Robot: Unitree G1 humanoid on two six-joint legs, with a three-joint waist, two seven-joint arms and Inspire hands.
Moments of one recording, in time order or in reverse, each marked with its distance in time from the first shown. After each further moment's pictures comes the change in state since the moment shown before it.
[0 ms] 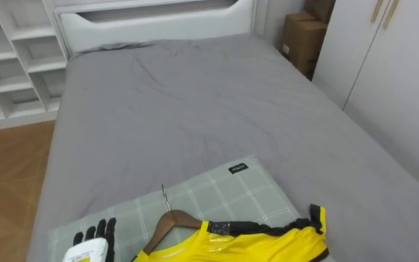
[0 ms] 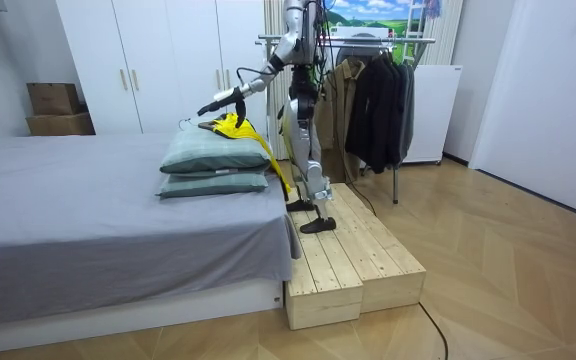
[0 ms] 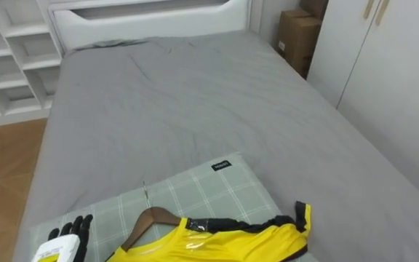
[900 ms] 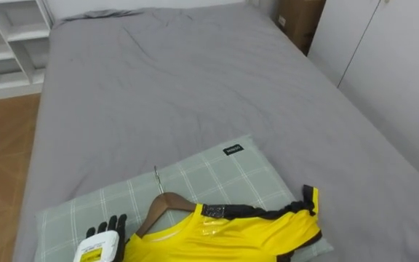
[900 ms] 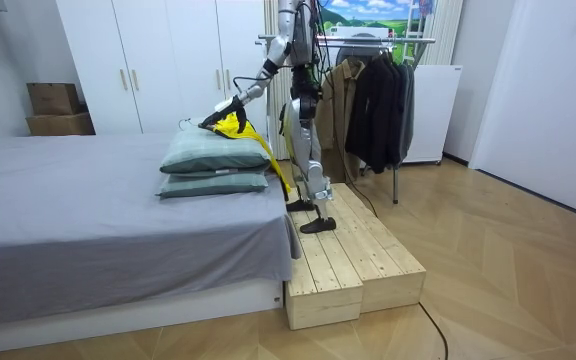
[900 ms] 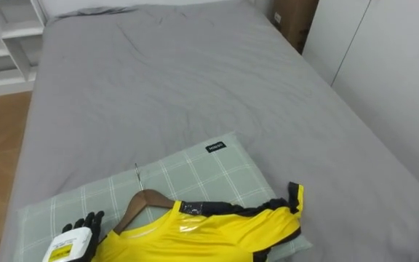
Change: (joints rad) left arm -0.140 -0.039 0.002 0.193 -0.065 -0.047 0.020; right arm -0.083 0.002 0.048 0.027 -0.011 0.000 -0.008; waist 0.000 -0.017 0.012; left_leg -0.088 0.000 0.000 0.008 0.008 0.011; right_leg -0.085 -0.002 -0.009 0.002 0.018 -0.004
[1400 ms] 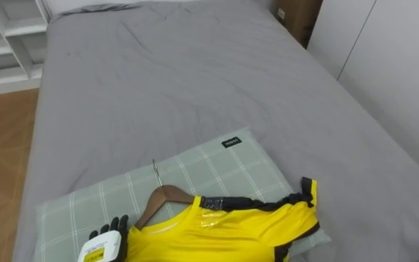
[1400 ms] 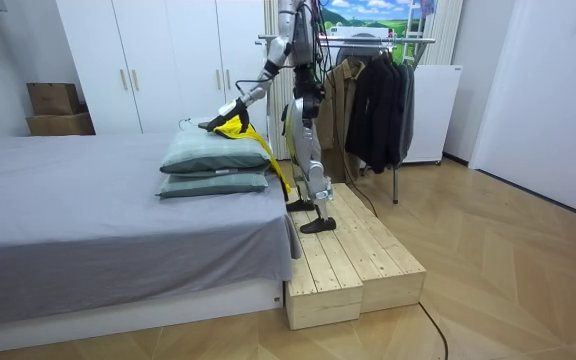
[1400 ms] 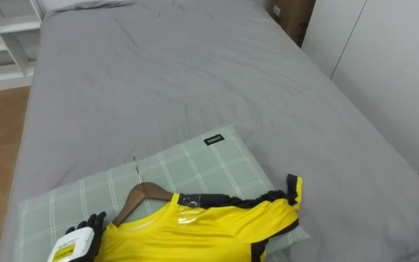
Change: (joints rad) left arm -0.049 -0.027 0.003 0.060 -0.056 0.001 0.000; right arm -0.026 0.009 0.018 0.017 0.000 0.001 -0.002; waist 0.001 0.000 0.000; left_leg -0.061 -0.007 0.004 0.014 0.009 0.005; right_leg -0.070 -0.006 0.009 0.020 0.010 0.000
